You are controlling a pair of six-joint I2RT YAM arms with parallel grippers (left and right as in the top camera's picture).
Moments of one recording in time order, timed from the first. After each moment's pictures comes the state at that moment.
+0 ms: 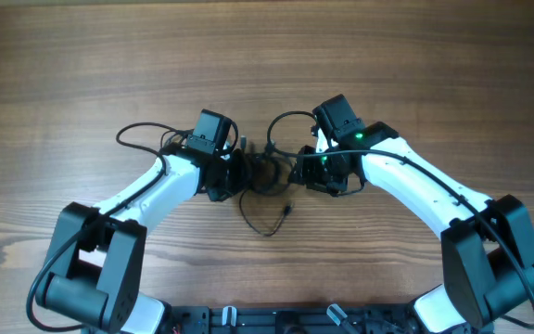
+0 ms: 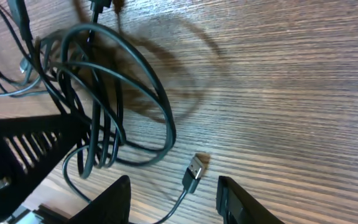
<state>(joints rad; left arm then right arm) -0.36 1.67 0.87 -0.46 0.40 -0.83 0.48 1.71 1.06 -0.67 -0.40 0.69</state>
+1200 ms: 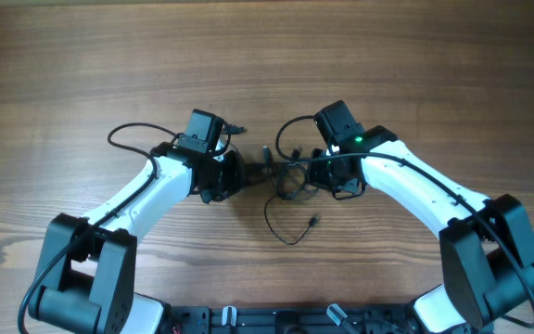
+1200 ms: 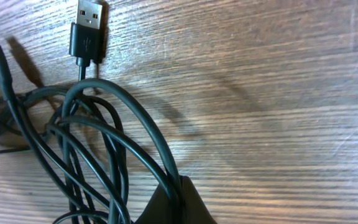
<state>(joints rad) -0.33 1.63 0.87 -0.54 0.39 -0.79 0.48 1.71 1.03 -0.70 -0.16 0.70</state>
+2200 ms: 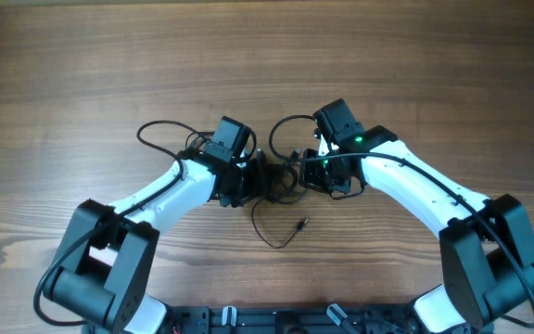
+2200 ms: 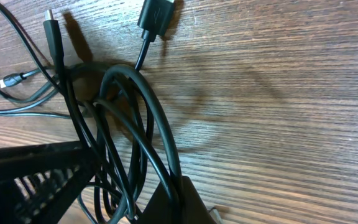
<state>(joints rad) -0.47 1.70 0.87 -0.46 0.37 -0.78 0.48 1.71 1.03 -0.66 -0.34 0.67</state>
